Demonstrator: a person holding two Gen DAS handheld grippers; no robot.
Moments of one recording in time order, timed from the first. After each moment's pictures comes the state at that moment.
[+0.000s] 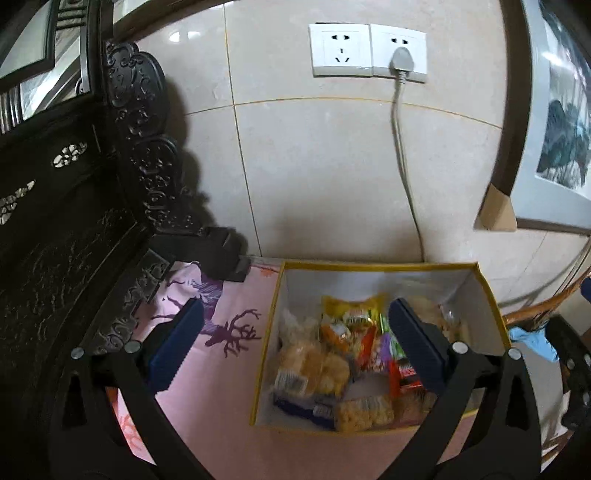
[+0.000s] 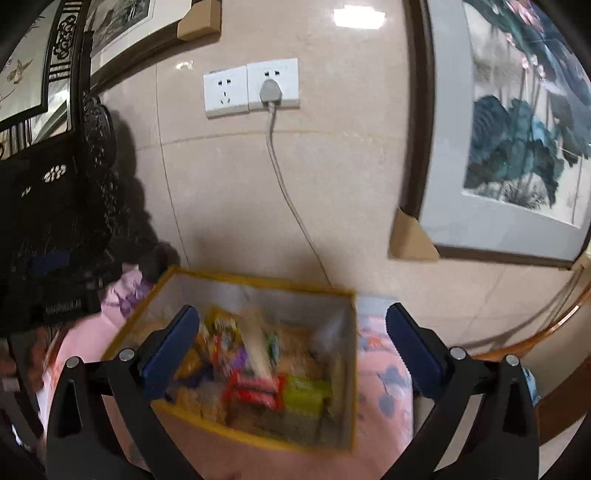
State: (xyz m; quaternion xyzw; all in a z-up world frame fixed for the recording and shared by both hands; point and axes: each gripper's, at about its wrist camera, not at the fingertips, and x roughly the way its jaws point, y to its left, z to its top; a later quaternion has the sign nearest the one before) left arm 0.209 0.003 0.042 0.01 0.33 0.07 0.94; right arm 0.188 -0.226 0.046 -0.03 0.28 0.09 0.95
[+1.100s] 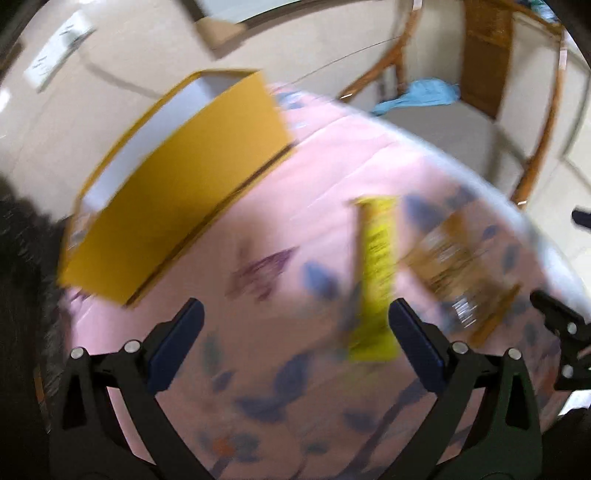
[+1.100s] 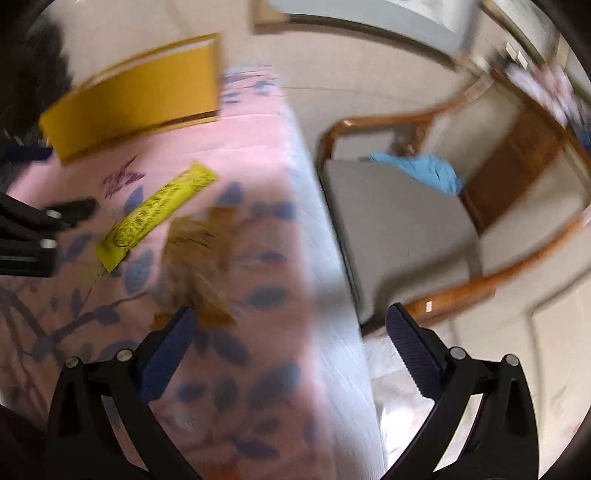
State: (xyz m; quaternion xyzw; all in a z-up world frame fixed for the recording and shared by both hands) left arm 0.004 -0.173 -0.134 0.28 0.43 -0.23 0.83; right arm -0.106 -0.323 -0.144 0.04 0.48 -0.11 0.87
